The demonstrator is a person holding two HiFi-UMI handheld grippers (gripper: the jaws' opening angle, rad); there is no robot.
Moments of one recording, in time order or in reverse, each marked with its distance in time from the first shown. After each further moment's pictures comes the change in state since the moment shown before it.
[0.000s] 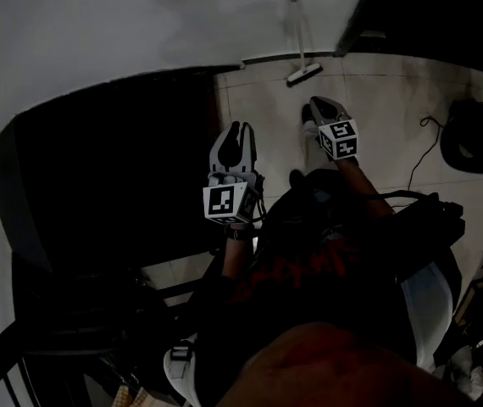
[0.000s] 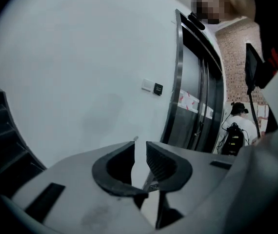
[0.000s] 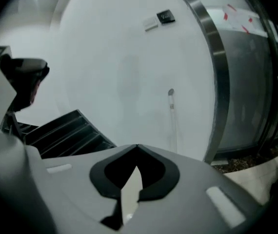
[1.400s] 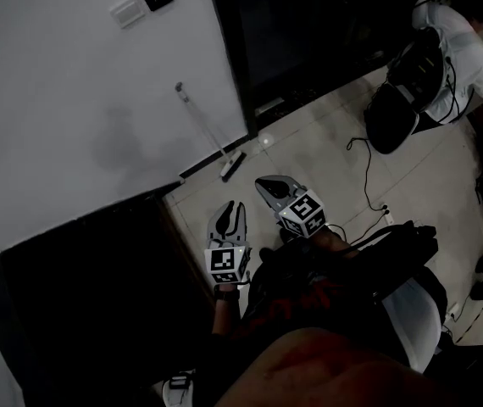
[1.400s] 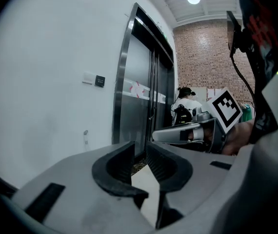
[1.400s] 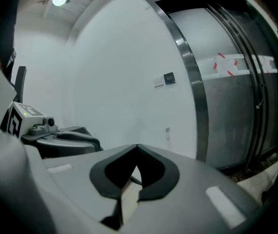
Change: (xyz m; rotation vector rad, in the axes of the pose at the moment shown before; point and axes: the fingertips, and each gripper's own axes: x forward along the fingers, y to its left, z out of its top) left arm -0.080 -0.192 -0.061 0.271 0.092 -0.460; right arm -0.257 0.089 0.058 -0.059 -0.276 -0.034
